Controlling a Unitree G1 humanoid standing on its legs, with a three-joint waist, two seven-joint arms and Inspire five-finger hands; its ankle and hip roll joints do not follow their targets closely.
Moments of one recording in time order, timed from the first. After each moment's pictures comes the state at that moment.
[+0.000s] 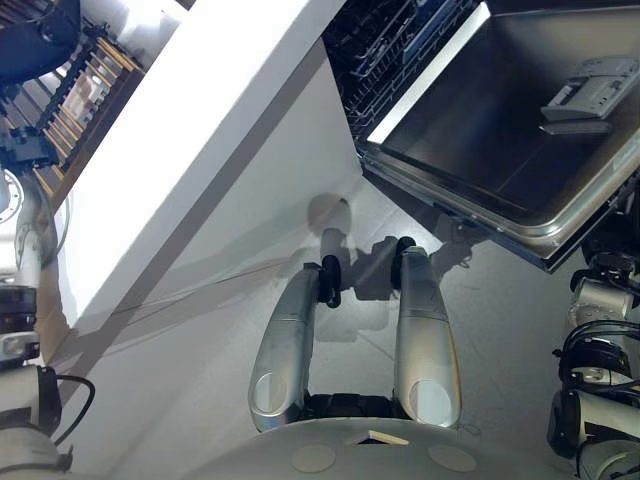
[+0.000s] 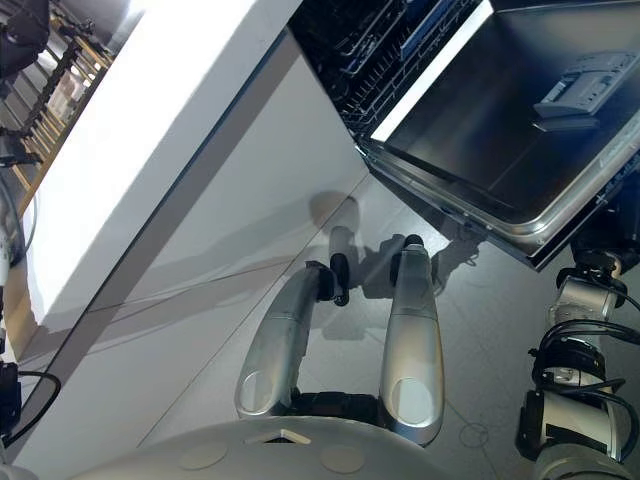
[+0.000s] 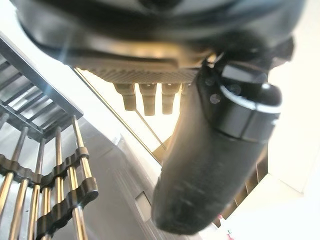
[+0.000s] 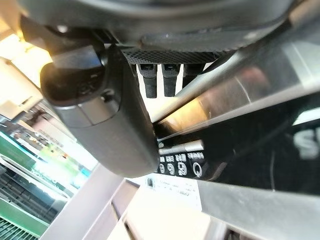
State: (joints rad) left arm -0.36 0.91 0.22 0.23 -0.43 -0.33 0.22; right arm -0.20 -0.54 -0.39 0.63 1.52 -0.17 0.28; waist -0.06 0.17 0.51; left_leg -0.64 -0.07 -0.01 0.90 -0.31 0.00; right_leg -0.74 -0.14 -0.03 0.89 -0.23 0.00
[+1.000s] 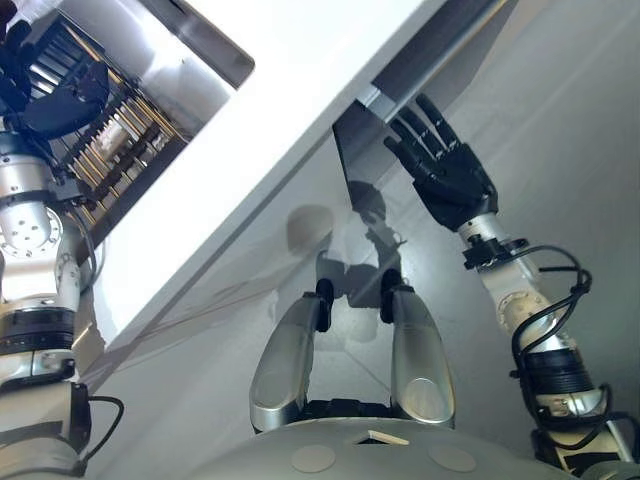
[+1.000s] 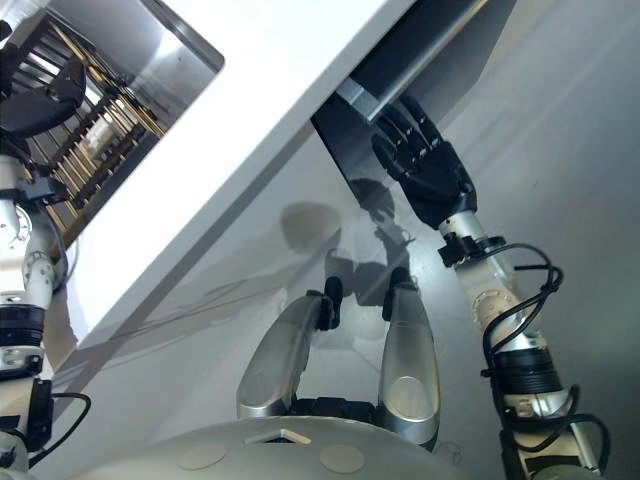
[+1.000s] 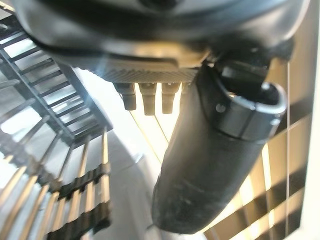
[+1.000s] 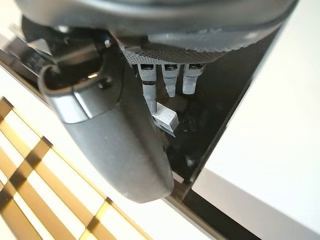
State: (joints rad) left arm -0.26 0.70 0.21 0.29 -0.45 -0.40 0.23; right arm -0.09 -0.37 0.00 0.01 1.03 0.07 0.21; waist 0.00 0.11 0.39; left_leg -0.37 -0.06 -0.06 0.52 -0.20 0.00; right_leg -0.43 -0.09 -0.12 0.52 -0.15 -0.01
